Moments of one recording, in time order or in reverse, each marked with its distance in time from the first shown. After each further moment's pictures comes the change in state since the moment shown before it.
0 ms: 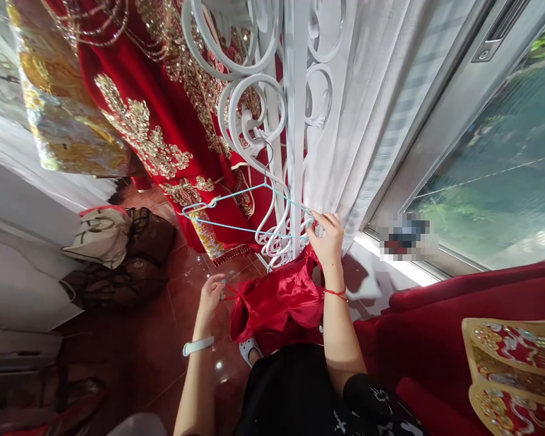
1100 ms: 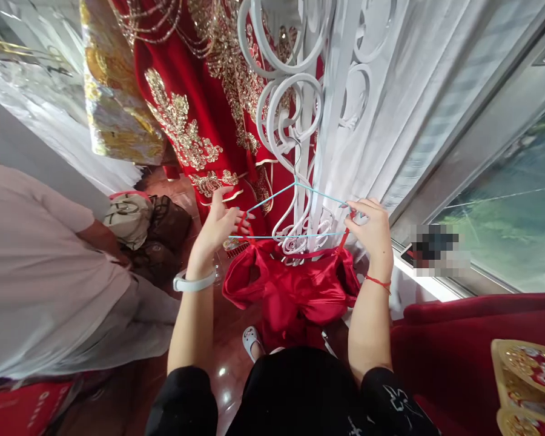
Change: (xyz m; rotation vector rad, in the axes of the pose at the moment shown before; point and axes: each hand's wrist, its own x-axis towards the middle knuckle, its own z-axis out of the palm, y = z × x) left_hand -0.001 0.205 -0.009 -0.057 -0.212 0.386; right_hand 0.053 0.015 -0.041 -0.017 -0.218 -0.146
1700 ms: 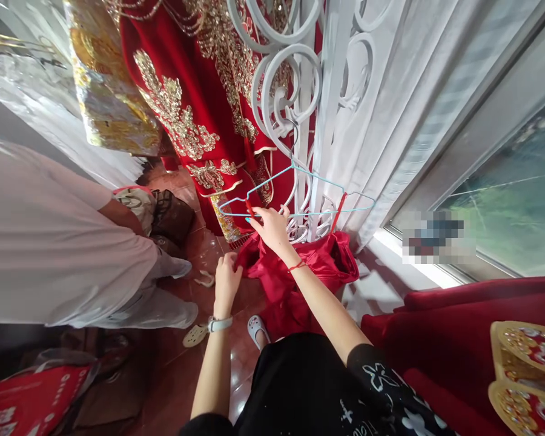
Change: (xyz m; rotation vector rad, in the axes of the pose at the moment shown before) left_hand -0.089 -0.161 0.009 0.611 0.258 -0.053; right_hand -0.019 -0.115 0.175 0.086 -0.443 0.134
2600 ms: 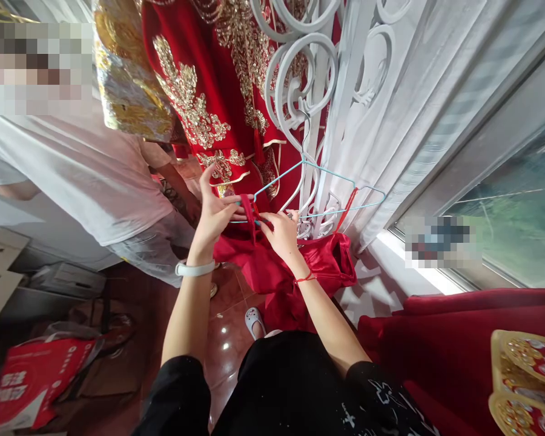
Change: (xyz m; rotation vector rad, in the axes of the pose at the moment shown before) left_hand 0.073 0.102 -0.075 -0.802 -0.125 0.157; right_hand -0.041 0.000 -0.019 0.028 0.033 -0.069
